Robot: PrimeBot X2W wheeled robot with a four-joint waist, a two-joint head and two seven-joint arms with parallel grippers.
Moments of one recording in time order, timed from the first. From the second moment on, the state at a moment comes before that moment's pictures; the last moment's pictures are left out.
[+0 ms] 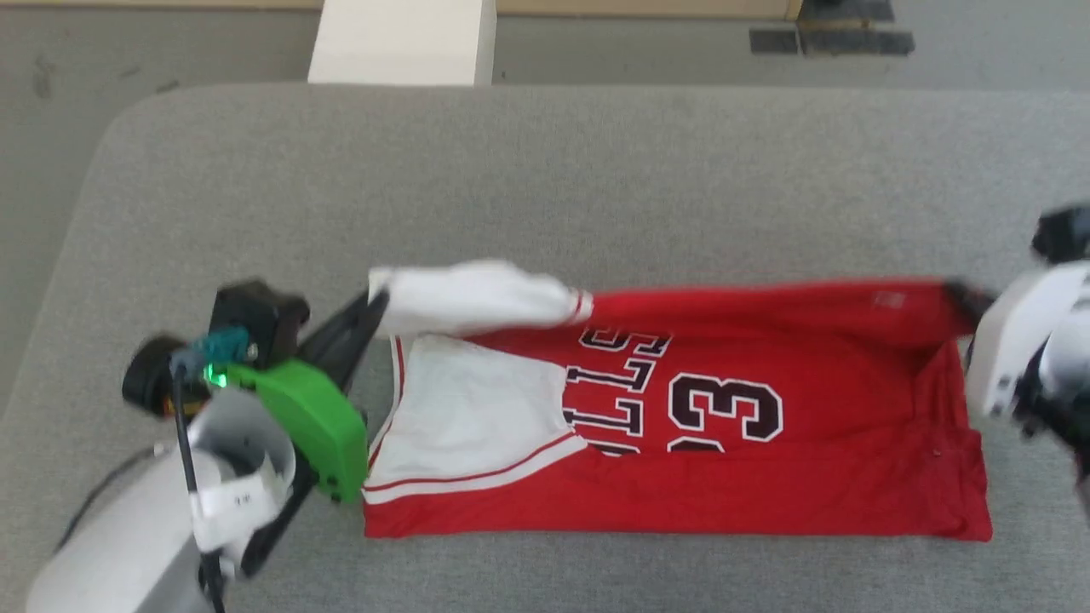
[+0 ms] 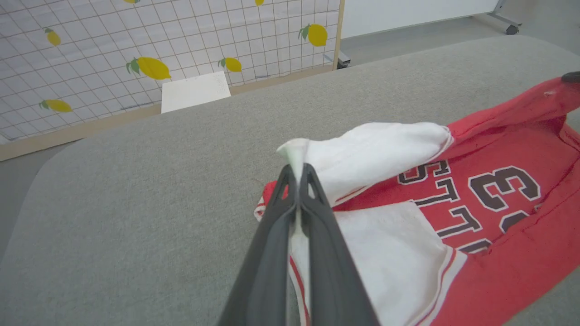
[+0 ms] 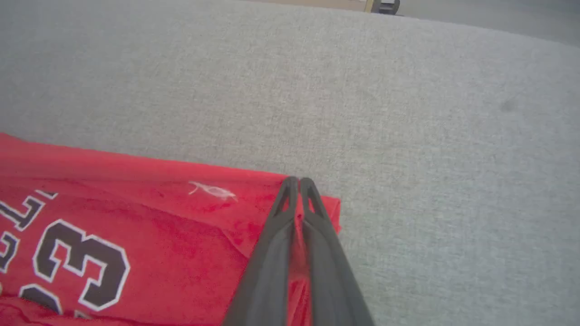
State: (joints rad) left arm -0.43 0.69 -0.68 -0.12 -0.72 0.15 0.13; right arm -0.49 -0.48 0.16 0.43 0.52 0.13 0.45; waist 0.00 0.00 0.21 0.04
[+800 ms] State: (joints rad) left arm -0.25 0.68 -0.82 0.07 -0.78 0.10 0.21; right arm -0.20 -0.57 0.26 0.27 0.47 0.13 0.55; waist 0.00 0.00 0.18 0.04
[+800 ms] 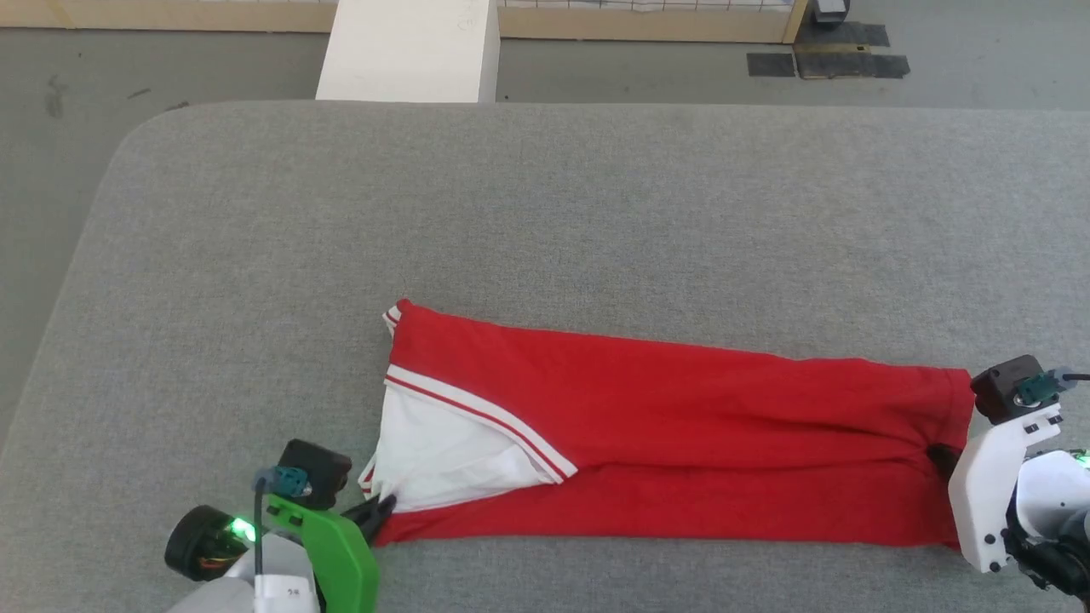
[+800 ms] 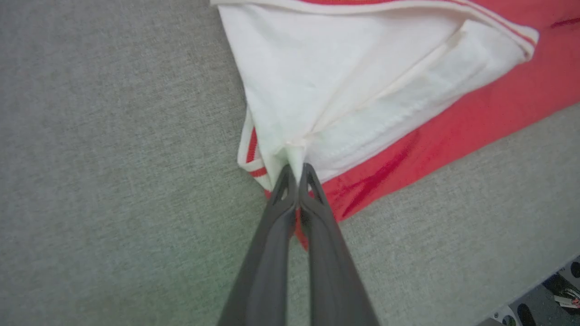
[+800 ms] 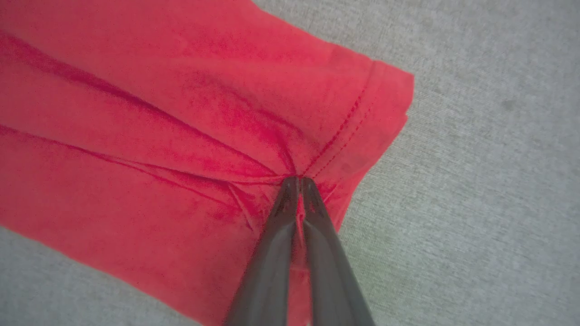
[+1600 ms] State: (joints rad) left arm -0.22 0.53 -0.61 0.06 -0.80 0.17 -0.24; right arm -0.12 -0.37 -0.07 0.08 0.49 0.13 0.70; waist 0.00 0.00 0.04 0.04
